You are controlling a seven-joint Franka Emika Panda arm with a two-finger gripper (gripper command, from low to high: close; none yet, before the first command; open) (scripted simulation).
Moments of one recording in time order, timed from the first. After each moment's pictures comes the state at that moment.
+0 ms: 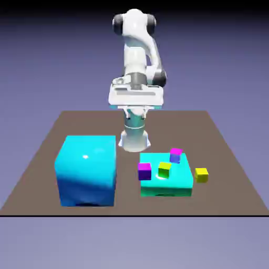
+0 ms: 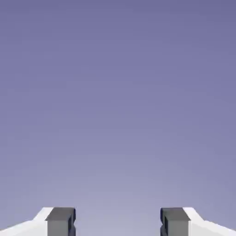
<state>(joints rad) 0.03 -0.53 0.02 -2.79 -0.03 3.00 0.73</state>
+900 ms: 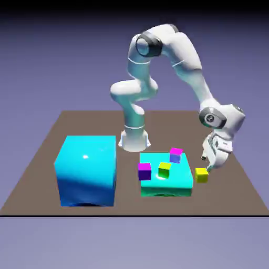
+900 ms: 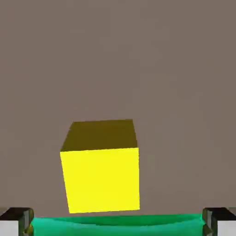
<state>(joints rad) 0.40 0.41 0.47 -2.29 -0.59 2.25 0.52</state>
